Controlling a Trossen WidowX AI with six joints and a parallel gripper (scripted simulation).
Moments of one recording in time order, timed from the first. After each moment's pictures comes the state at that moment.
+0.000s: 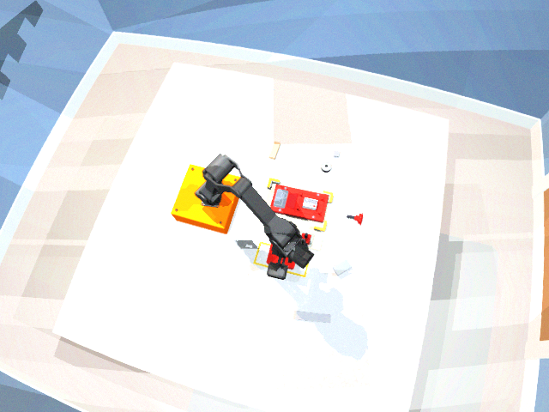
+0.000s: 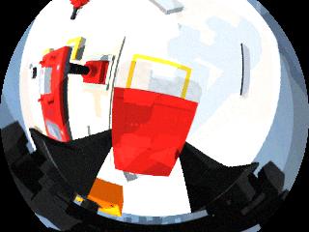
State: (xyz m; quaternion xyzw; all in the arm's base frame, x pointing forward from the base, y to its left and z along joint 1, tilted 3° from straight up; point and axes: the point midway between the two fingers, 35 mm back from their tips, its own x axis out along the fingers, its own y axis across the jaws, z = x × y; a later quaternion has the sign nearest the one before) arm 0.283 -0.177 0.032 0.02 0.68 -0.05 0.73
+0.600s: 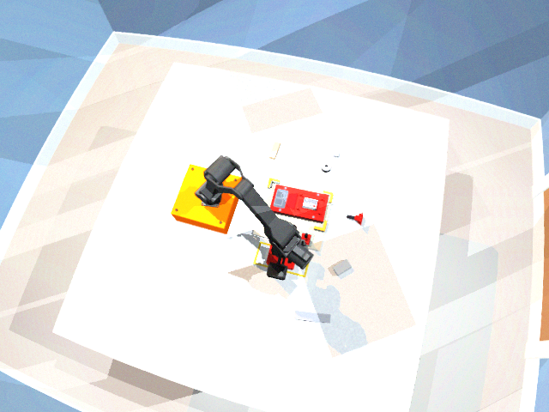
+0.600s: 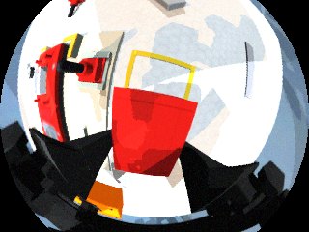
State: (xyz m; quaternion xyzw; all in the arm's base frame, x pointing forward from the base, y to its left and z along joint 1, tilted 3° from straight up) arm 0.282 -0.176 0.021 0.02 0.68 -0.05 0.73
